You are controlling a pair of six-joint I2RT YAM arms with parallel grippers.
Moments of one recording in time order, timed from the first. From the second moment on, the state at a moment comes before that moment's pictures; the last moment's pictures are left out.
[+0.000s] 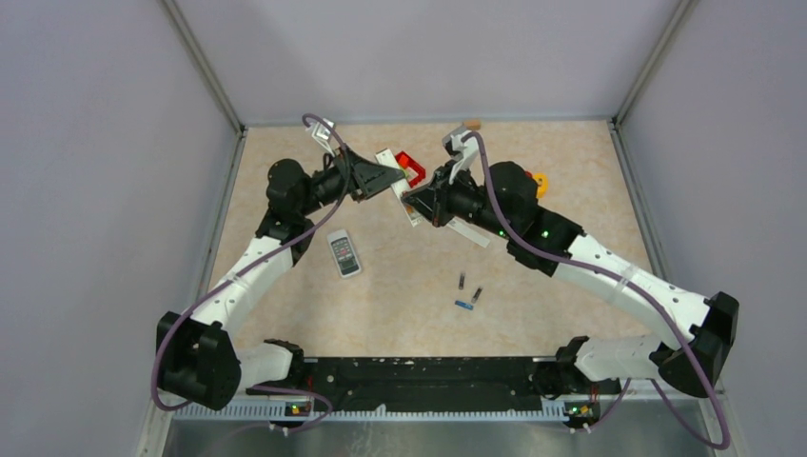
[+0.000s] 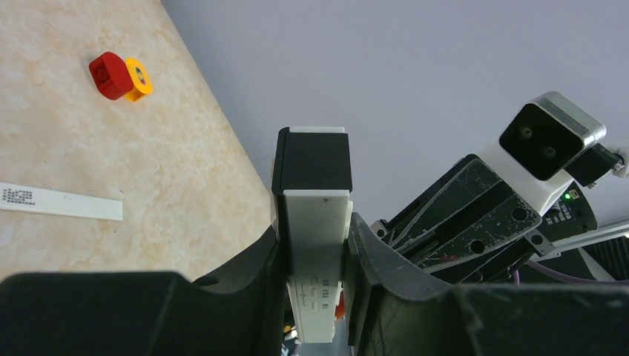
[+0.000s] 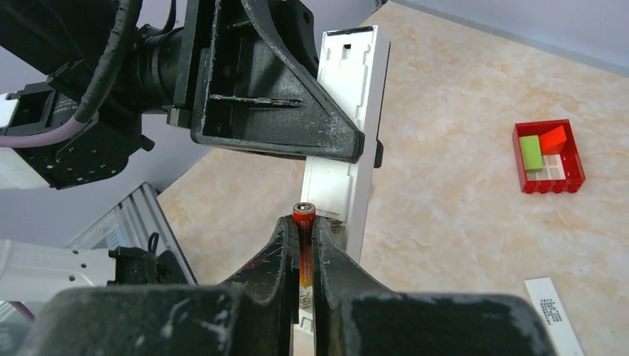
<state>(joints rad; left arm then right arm) -0.32 1.22 0.89 0.49 0.74 -1.18 0.89 1.23 1.19 -0.08 -0.07 0.32</state>
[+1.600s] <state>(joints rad) -0.32 1.20 0.90 0.56 0.65 -1.21 0.90 1.05 0.88 0.06 0.07 1.19</state>
